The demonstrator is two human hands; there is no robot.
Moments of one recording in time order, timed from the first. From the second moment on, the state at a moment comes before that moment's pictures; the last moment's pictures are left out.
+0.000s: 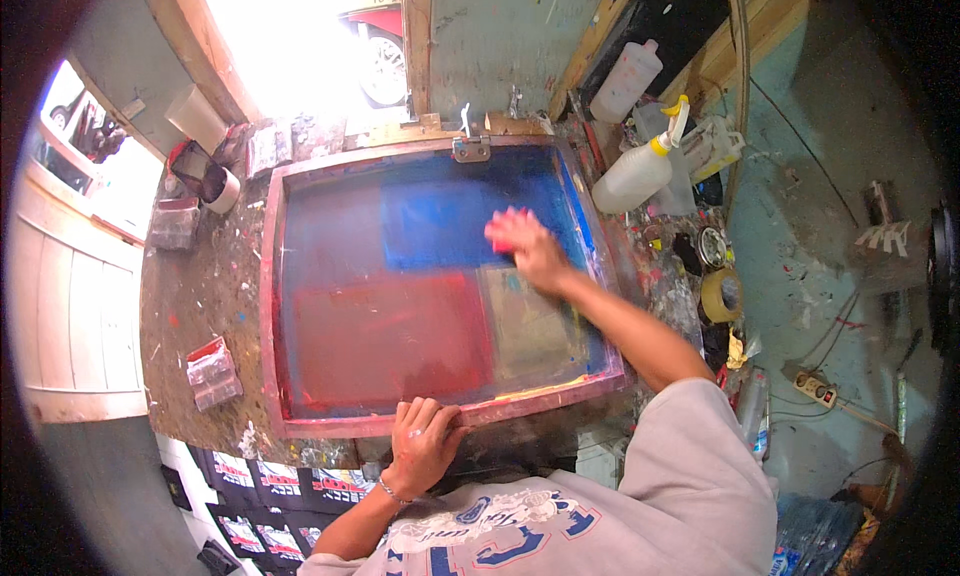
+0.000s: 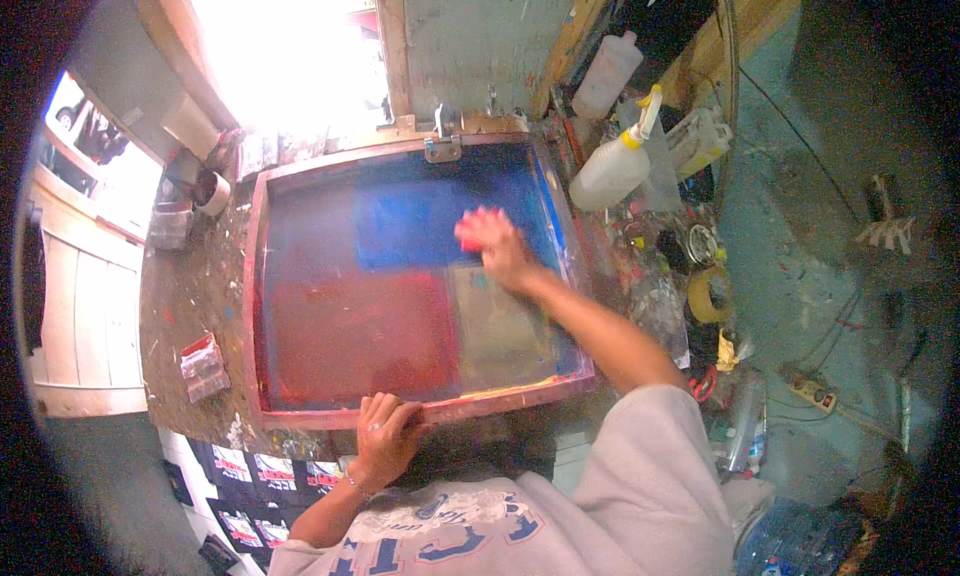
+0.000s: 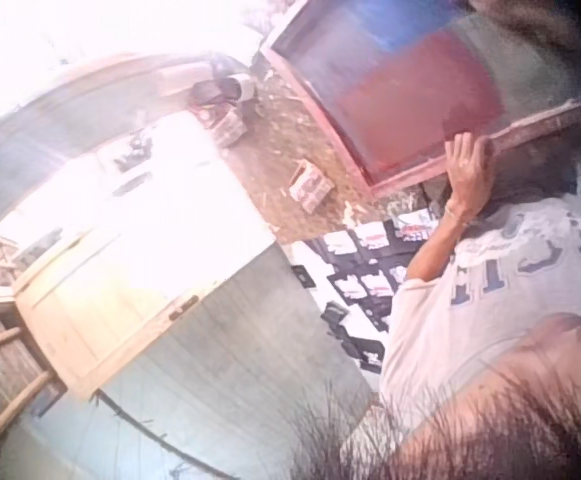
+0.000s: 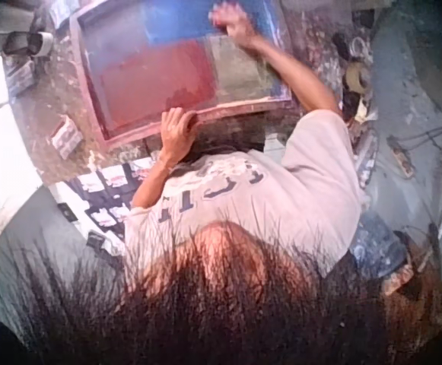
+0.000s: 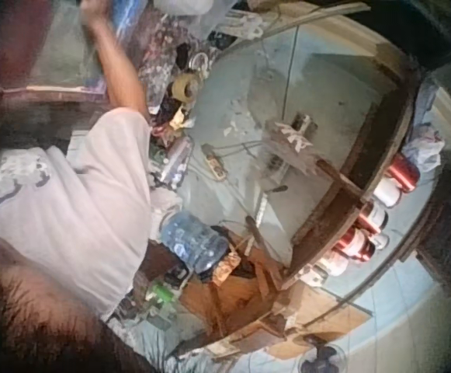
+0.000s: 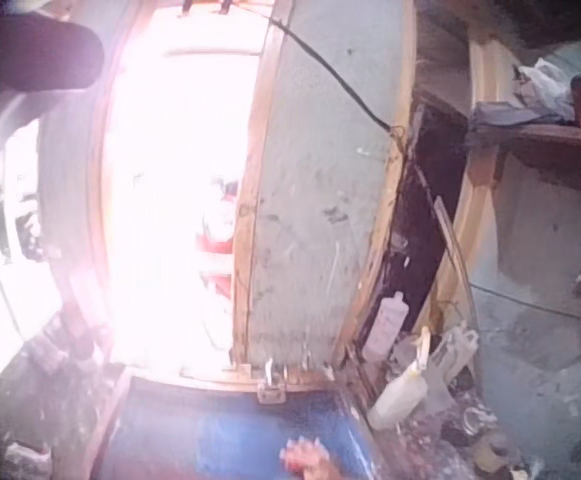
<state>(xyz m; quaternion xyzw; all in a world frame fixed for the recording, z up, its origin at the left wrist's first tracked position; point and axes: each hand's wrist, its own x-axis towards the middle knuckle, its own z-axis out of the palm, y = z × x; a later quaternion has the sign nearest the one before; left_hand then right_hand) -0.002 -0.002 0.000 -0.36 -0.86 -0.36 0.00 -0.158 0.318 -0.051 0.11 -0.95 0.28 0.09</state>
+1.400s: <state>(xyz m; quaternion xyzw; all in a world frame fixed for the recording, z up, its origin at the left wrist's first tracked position) 0.000 -0.004 -0.011 -0.34 -0.87 -0.36 -0.02 -0.117 0.280 -0.007 0.26 -0.77 0.55 -0.17</state>
